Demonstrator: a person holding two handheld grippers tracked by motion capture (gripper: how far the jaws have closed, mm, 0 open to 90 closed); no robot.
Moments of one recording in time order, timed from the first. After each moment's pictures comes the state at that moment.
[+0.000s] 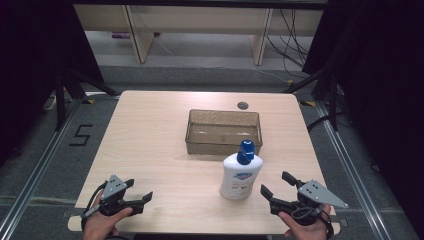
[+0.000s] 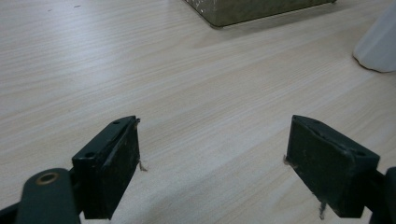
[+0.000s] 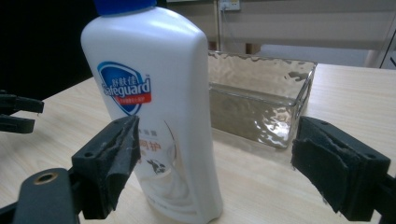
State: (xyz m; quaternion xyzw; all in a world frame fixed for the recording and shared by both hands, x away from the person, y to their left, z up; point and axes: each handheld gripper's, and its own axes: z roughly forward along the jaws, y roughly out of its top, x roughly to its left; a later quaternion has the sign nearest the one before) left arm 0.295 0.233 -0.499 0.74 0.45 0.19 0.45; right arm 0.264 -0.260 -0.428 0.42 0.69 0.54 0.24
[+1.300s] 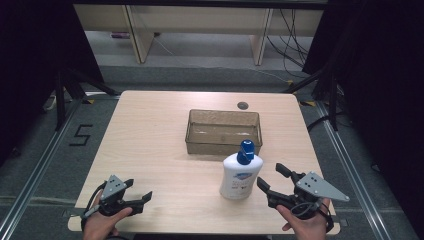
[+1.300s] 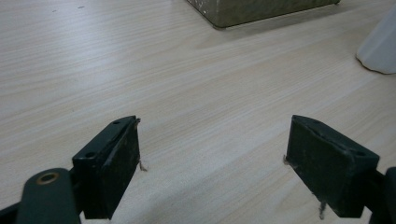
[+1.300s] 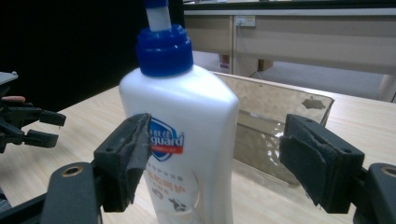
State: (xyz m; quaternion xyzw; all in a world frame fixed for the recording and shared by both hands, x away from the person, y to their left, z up) left arm 0.295 0.234 -0.499 0.75 0.45 0.20 0.45; right arm 0.269 -0.246 -0.398 0.38 0.69 0.56 0.25
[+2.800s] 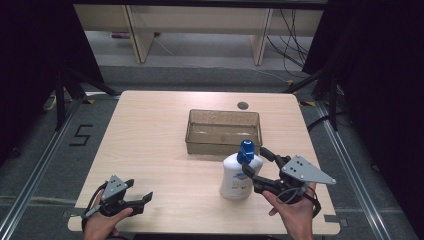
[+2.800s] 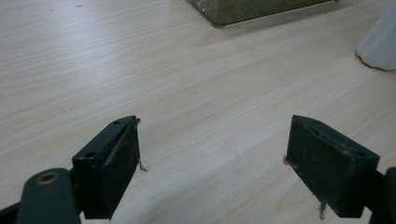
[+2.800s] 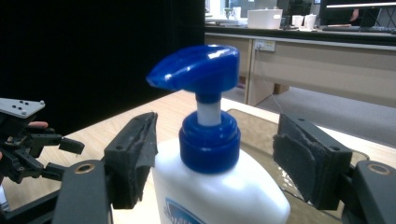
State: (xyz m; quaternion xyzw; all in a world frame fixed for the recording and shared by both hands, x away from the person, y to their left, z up) left arm 0.294 0.232 -0.499 0.75 0.45 0.20 0.44; right arm 0.293 -0.211 -0.366 0.32 0.69 0.59 0.26
